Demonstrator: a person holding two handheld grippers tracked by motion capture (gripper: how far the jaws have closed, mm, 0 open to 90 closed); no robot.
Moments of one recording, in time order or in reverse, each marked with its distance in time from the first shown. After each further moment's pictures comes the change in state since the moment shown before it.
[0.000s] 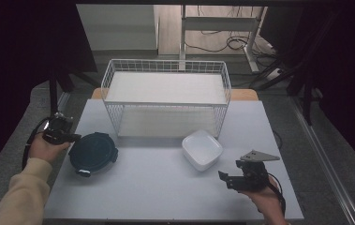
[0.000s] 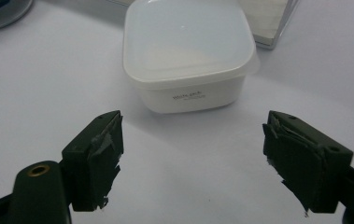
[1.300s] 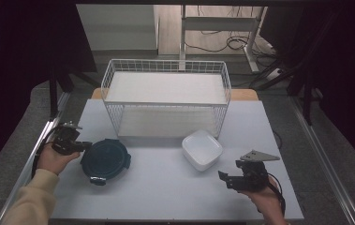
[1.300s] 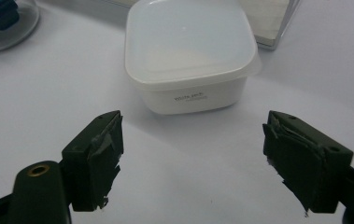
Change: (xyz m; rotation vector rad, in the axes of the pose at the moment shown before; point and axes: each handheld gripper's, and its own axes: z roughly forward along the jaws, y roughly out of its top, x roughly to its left) left arm -0.046 -0.015 -0.001 -0.049 -0.078 0.054; right arm 0.000 0.000 0.000 -0.002 0.001 0.005
